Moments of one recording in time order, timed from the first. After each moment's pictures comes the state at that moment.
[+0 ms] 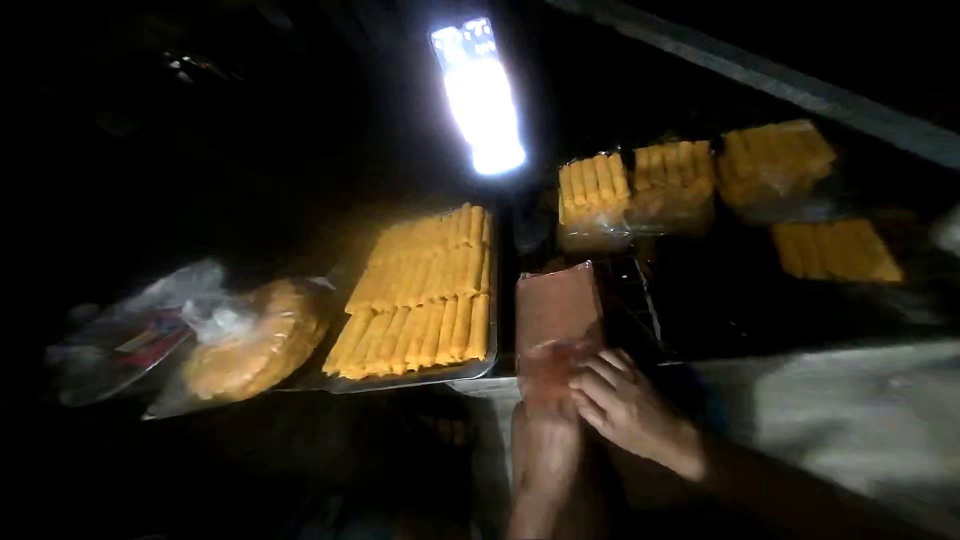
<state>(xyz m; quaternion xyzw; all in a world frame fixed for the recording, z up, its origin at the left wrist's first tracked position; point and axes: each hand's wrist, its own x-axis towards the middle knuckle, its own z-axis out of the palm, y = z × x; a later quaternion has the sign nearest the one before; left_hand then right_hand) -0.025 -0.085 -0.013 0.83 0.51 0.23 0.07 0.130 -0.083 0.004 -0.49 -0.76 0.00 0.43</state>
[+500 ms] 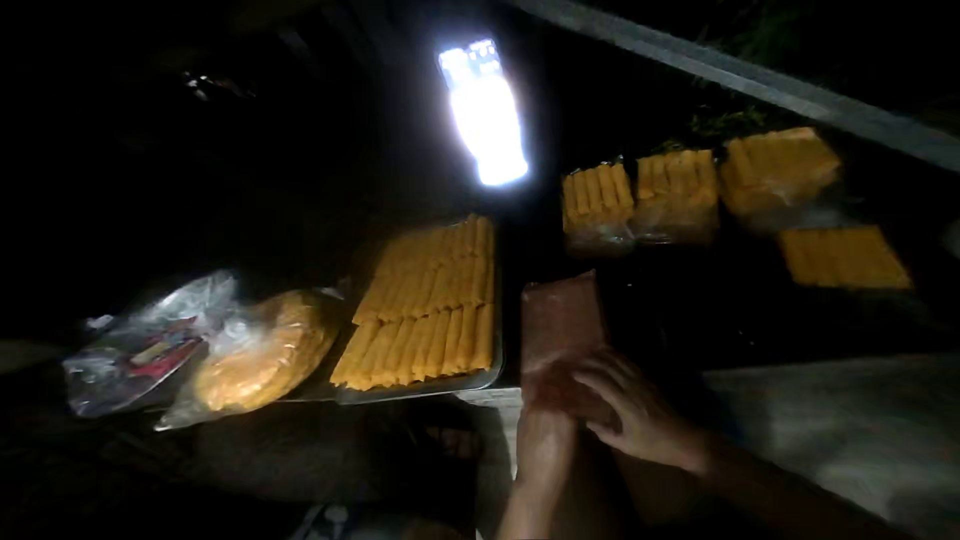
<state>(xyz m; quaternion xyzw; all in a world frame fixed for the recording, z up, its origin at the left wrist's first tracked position) -0.027 -0.055 -0.004 0.84 0.49 0.22 0.11 0.146 -0.084 -0.014 -0.51 -0.76 0.15 0.37</state>
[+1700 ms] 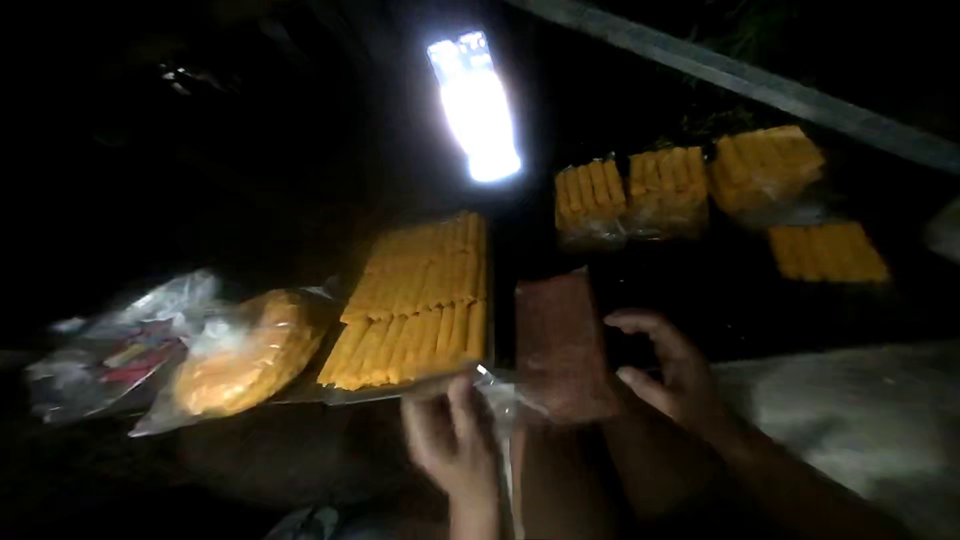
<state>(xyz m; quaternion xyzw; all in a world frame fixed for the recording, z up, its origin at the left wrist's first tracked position) -0.054 -0.049 0.089 0.63 0.39 0.65 0.15 0.177 -0.080 0.036 -0.44 -0.63 0.21 0.61</state>
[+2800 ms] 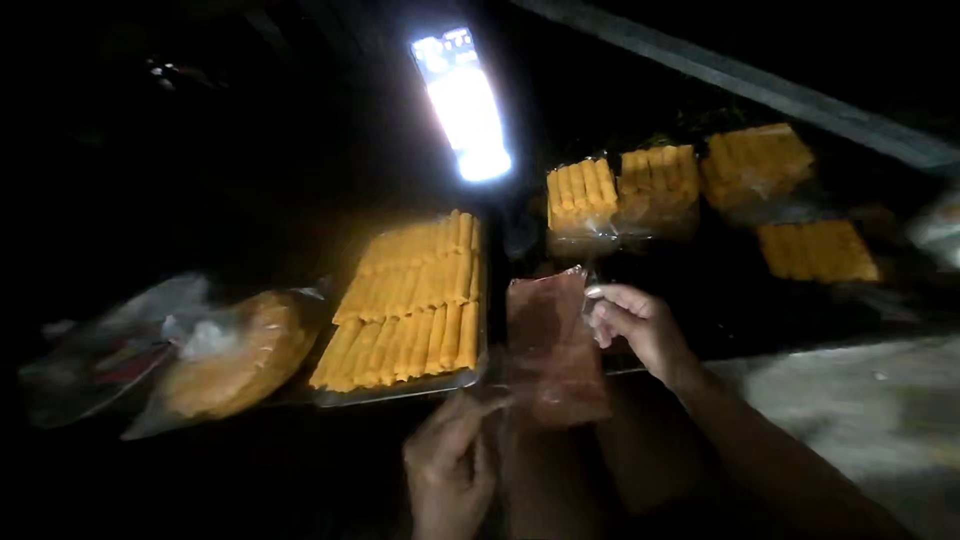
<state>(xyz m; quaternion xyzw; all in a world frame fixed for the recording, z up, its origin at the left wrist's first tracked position) -0.079 -0.063 0.103 0.81 0.35 0.44 0.14 0.183 -0.039 0.060 -0.52 -0.46 0.45 0.57</state>
